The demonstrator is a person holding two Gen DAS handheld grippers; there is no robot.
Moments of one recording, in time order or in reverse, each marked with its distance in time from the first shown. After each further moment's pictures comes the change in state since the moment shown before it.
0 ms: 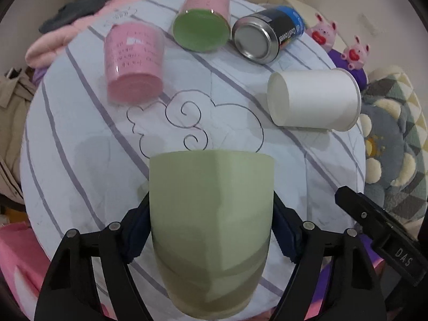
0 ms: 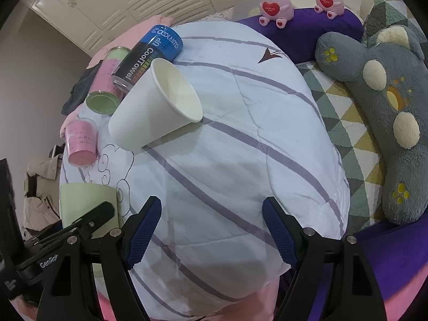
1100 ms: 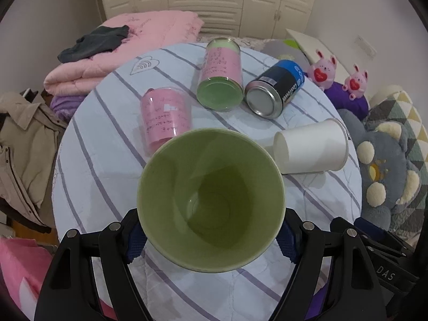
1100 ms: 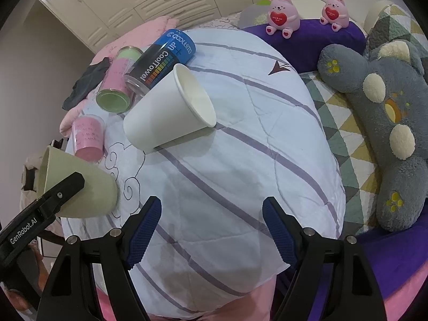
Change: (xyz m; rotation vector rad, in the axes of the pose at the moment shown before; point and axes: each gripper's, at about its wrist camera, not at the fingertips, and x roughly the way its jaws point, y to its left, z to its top) left arm -0.045 0.014 0.013 0.020 -0.205 0.063; right arm -0.011 0.015 0.000 -0.045 -0.022 -0.024
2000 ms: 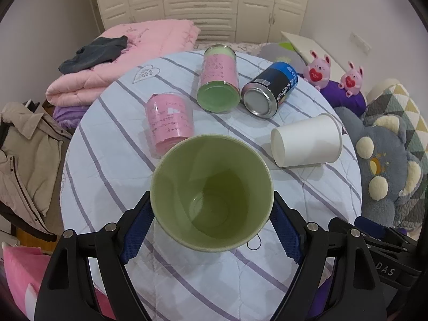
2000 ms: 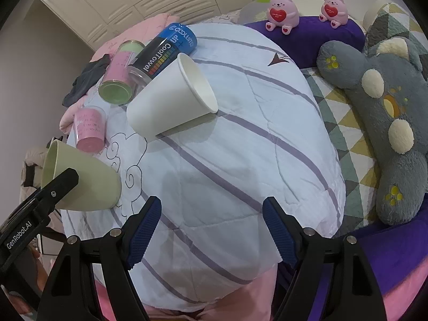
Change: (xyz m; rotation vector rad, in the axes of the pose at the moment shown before) left arm -0.016 -0.002 -0.012 0.045 -0.046 0.015; right arm -0.003 0.003 -0.013 0.002 0.011 -0.003
